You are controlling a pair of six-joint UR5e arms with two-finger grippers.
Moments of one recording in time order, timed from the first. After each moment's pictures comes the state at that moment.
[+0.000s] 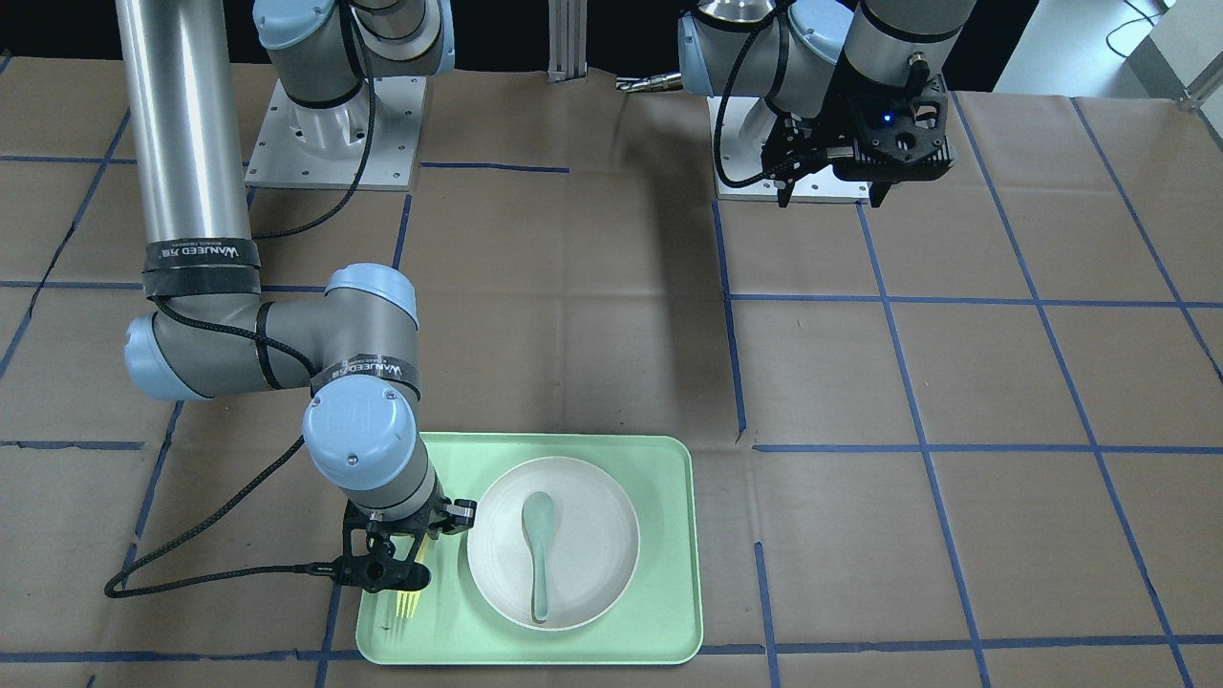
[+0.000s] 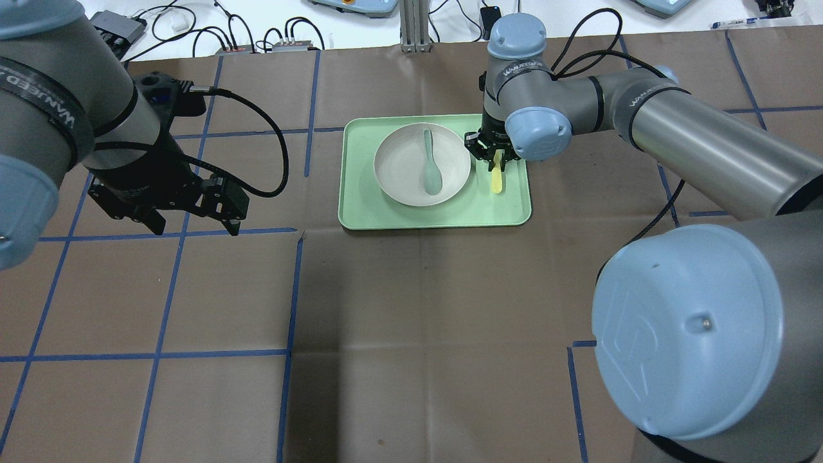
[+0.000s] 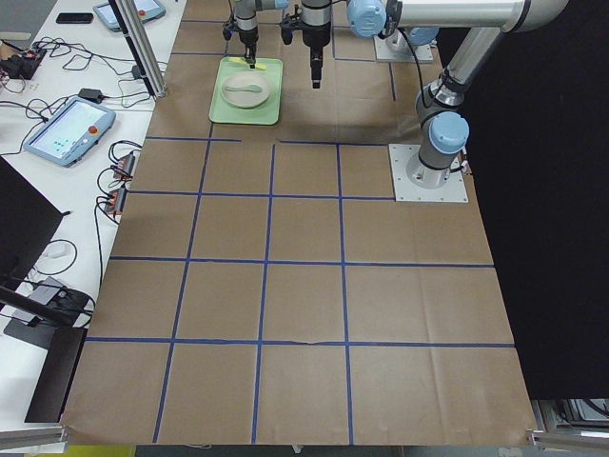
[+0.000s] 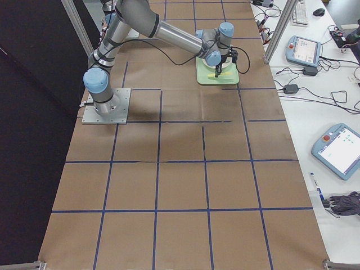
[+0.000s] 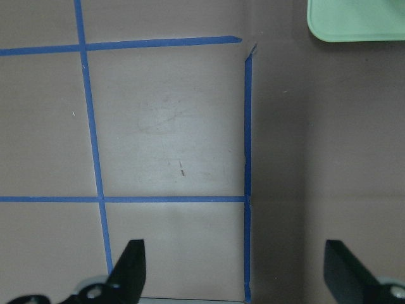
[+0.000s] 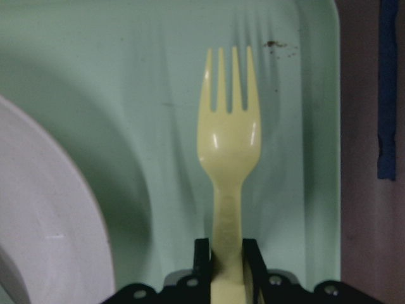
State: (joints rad) left arm -1.55 -1.41 -1.76 -1.59 1.63 0.04; right arm 1.71 -0.92 1.48 -2.12 -1.60 0.23
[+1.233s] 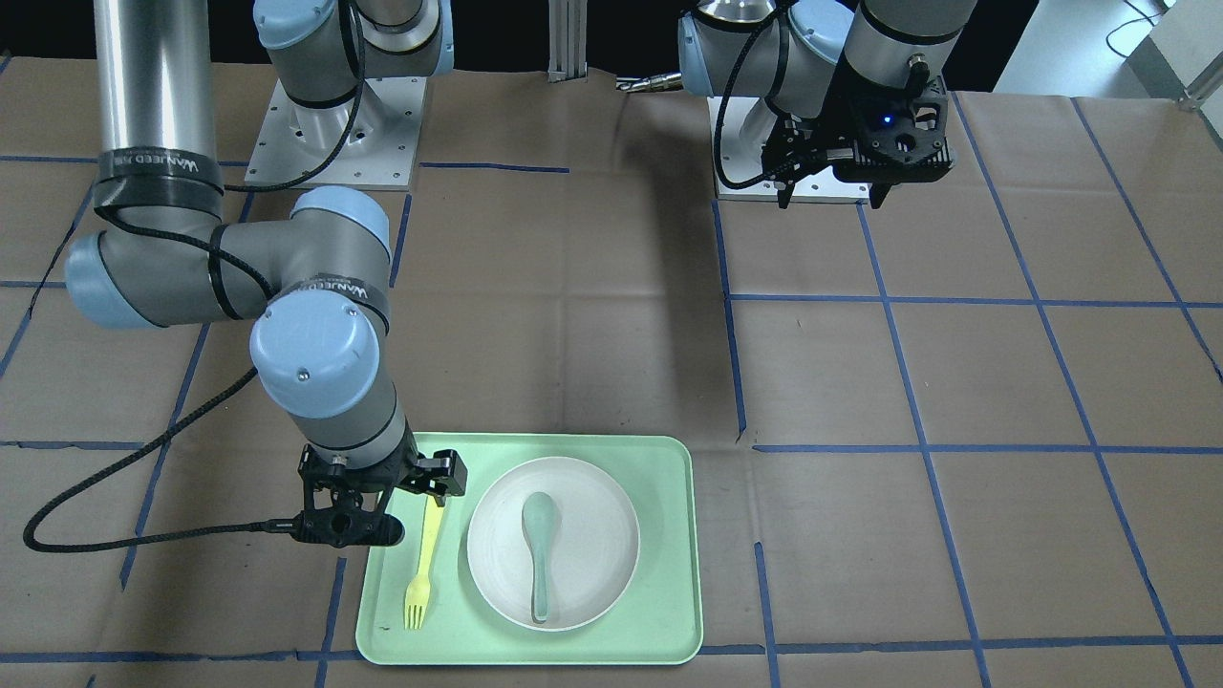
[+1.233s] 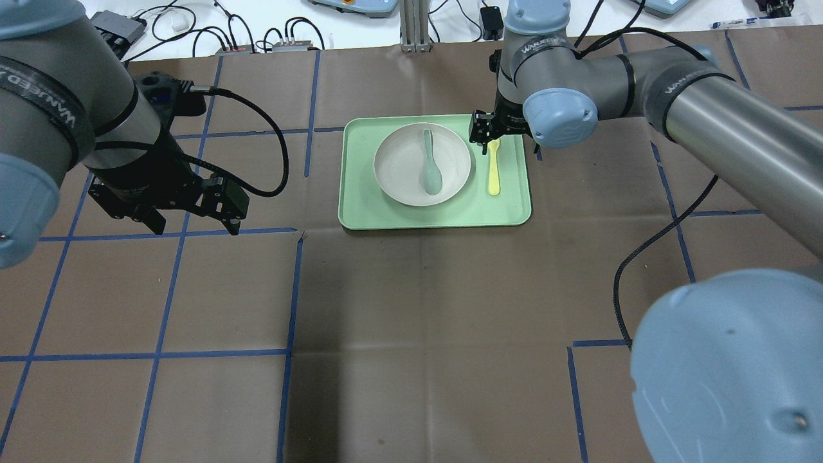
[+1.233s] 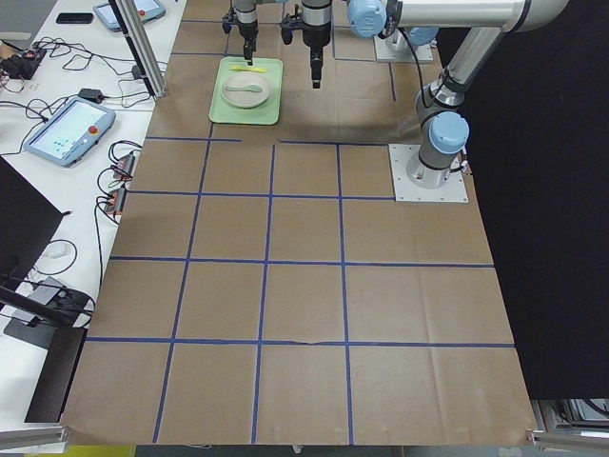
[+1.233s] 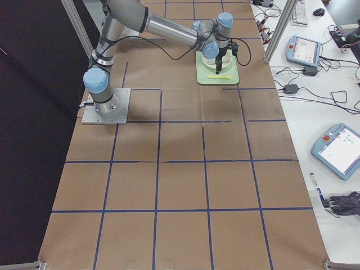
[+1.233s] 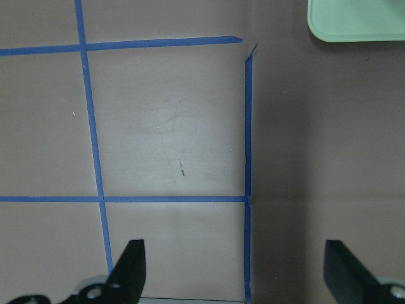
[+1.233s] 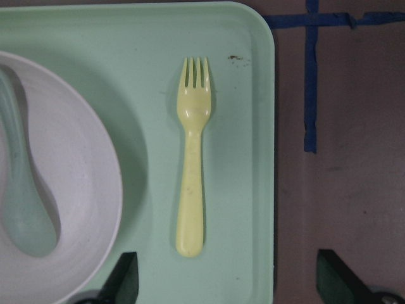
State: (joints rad) left arm -1.55 -1.41 -1.76 -1.59 1.64 0.04; right arm 1.69 -1.09 1.53 -2.05 -1.60 0.15
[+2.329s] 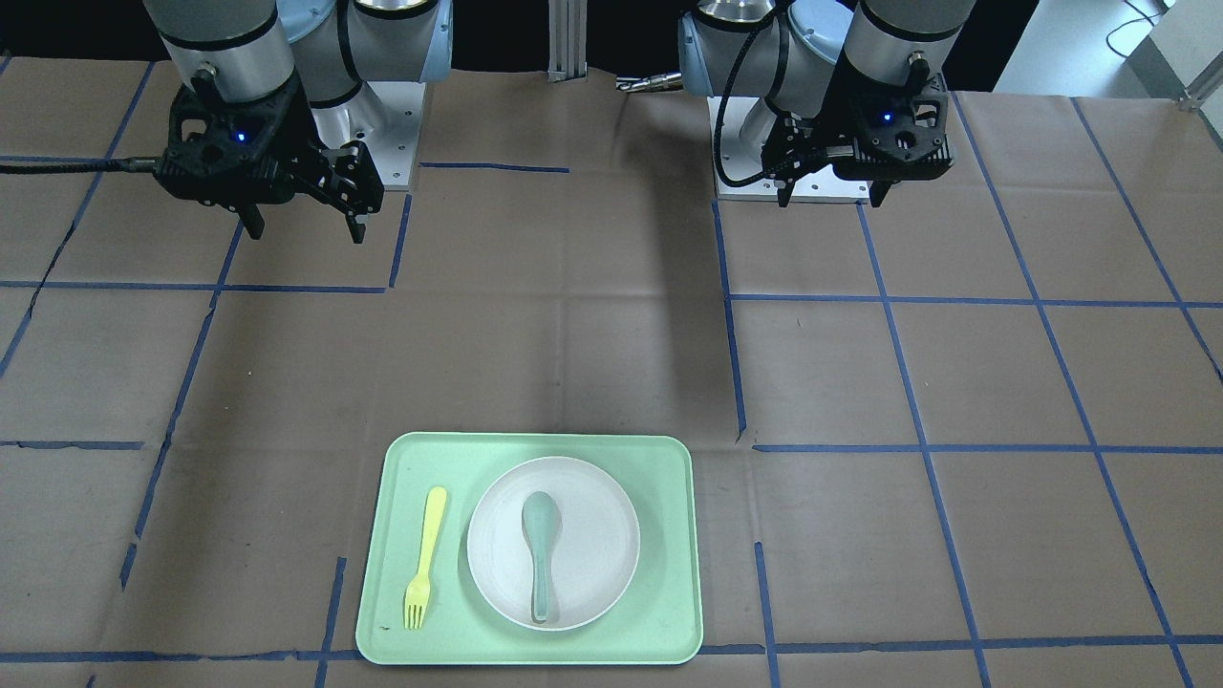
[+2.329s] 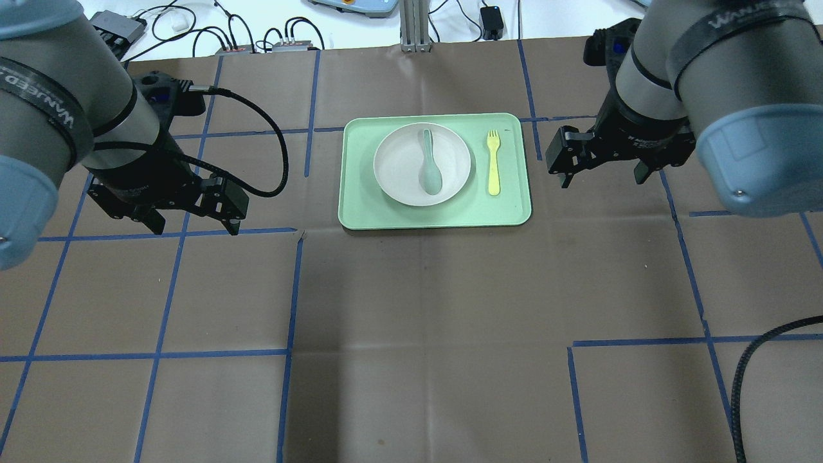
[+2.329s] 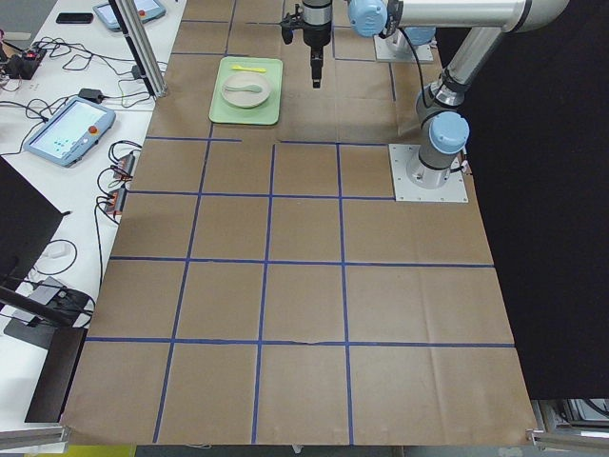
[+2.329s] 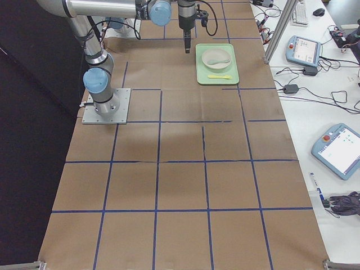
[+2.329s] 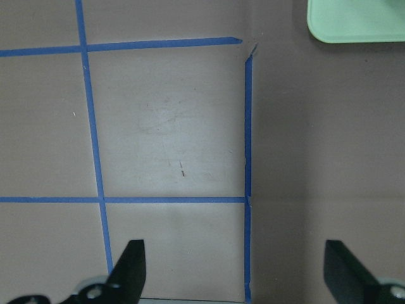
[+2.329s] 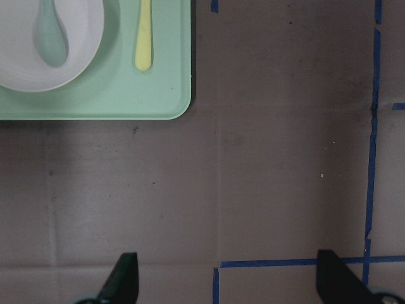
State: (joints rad) left arm -1.55 -1.40 -1.76 -1.59 1.64 0.04; right arm 1.61 -1.67 1.73 -1.69 -1.60 0.05
